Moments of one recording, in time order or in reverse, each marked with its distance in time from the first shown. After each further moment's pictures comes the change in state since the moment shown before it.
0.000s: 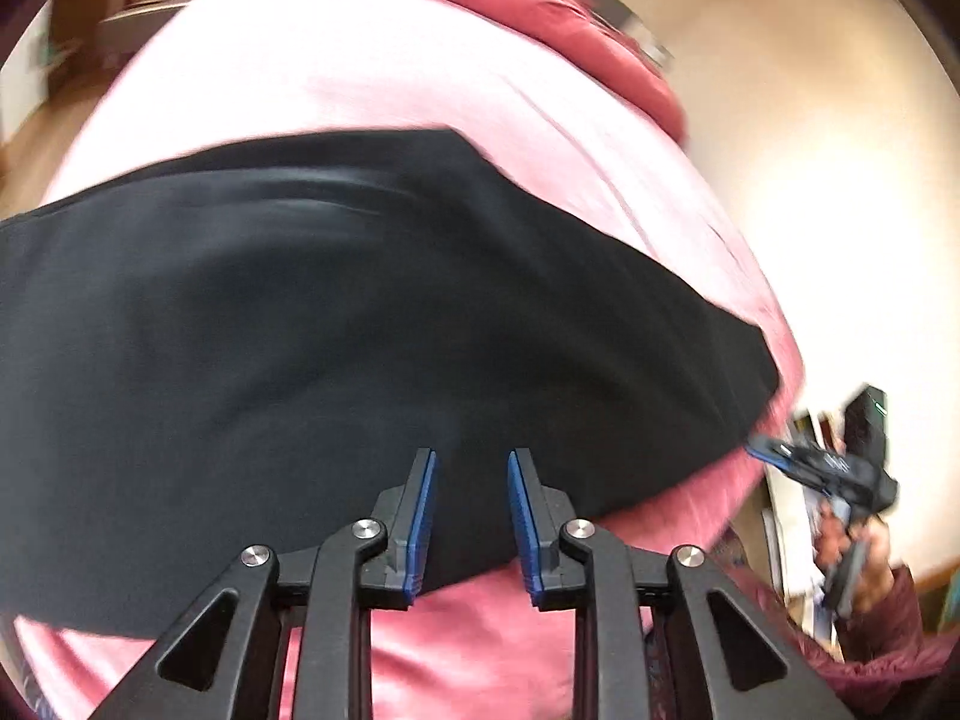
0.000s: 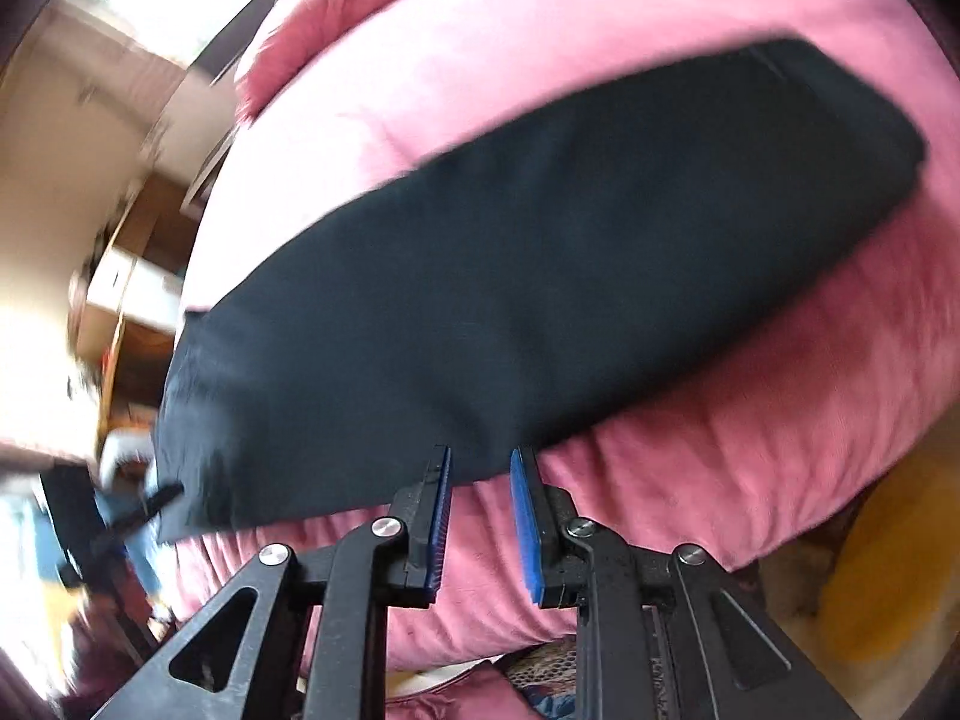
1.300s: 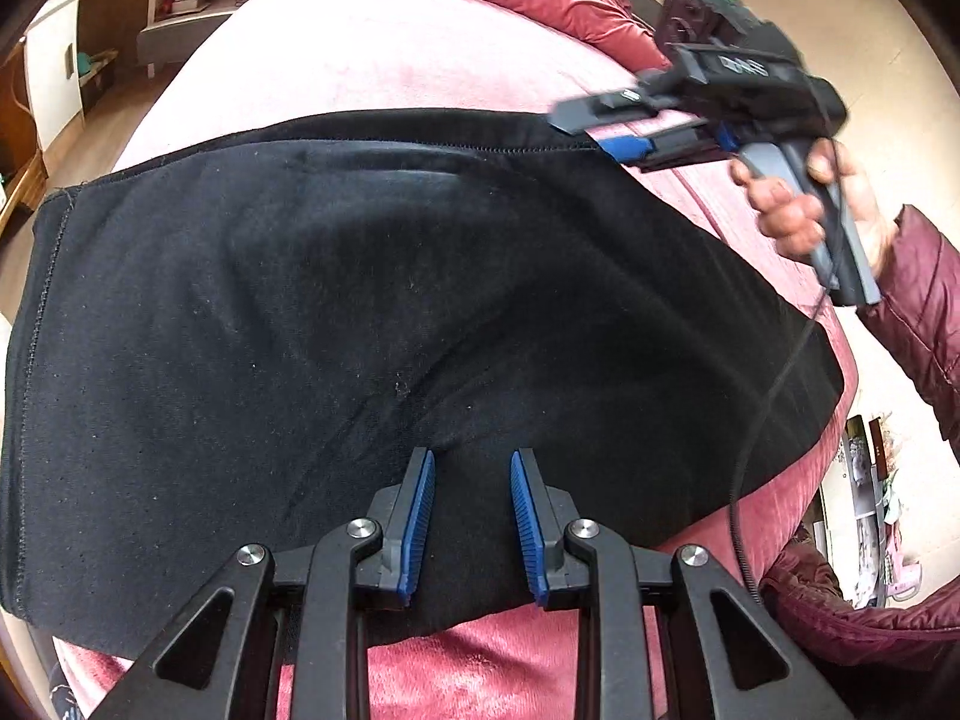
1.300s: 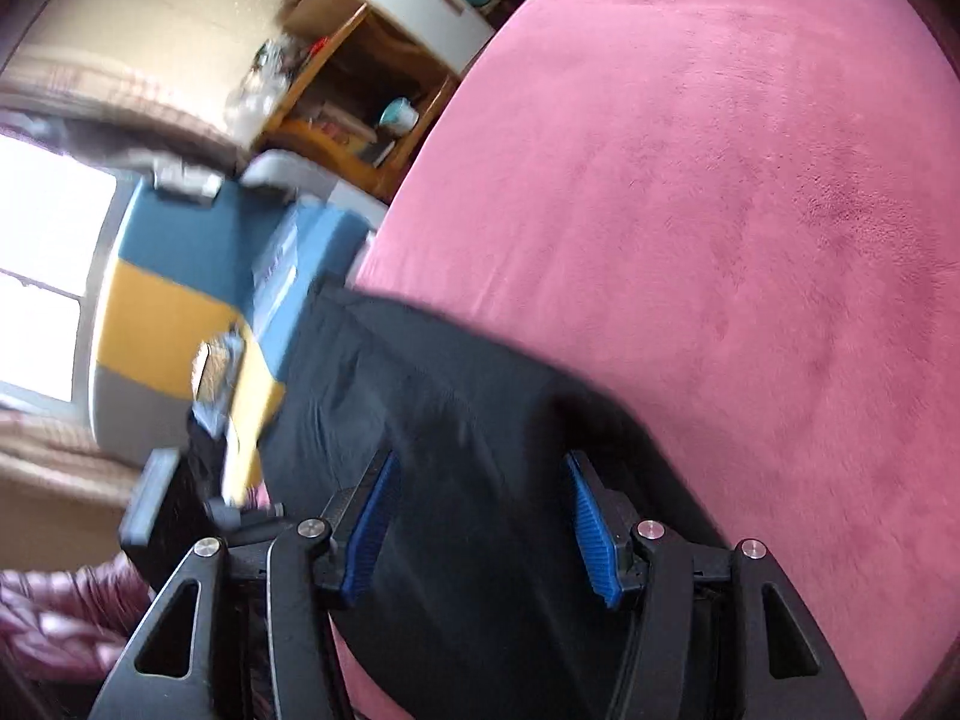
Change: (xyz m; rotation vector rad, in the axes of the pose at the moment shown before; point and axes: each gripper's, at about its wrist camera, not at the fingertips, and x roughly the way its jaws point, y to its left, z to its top) left arm 0.046 0.009 0.001 0.016 -0.006 0.109; right arm 0.252 0.333 0.130 -0.658 0.538 0.410
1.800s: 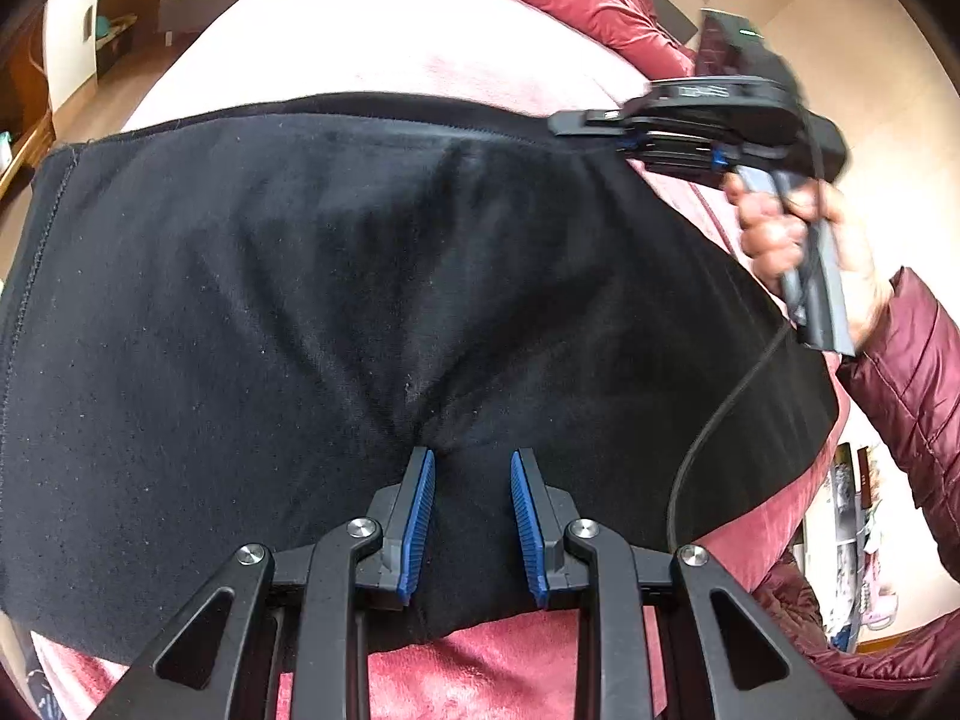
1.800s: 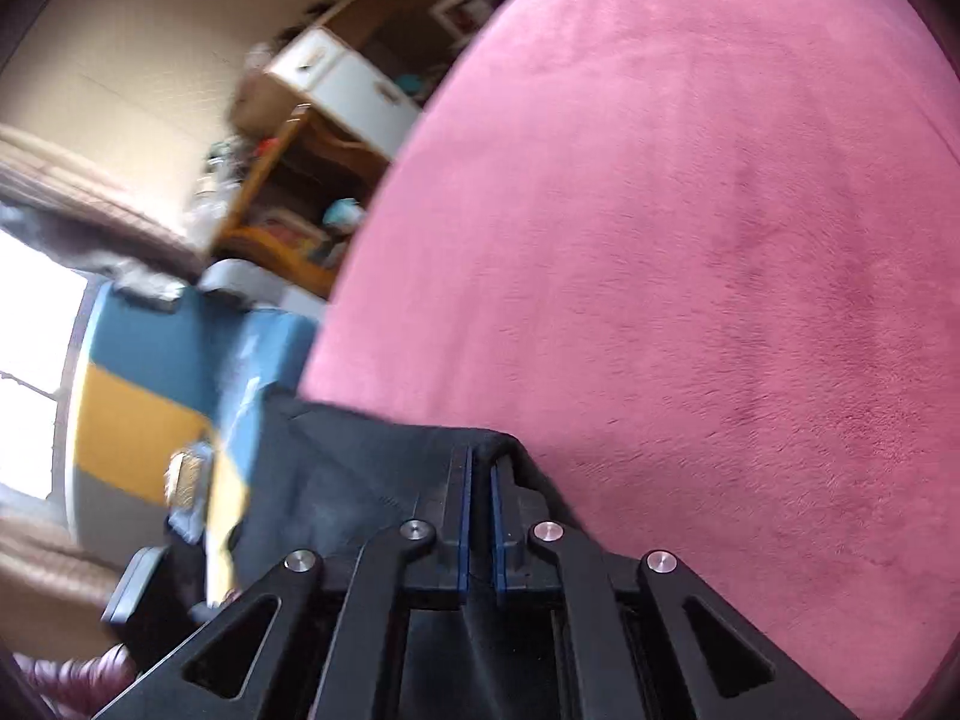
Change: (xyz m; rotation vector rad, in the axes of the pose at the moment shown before) left arm 0.003 0.026 -0.003 -0.065 0.014 -0.017; right arm 0.007 -0.010 0.000 0.133 -0.216 -0.103
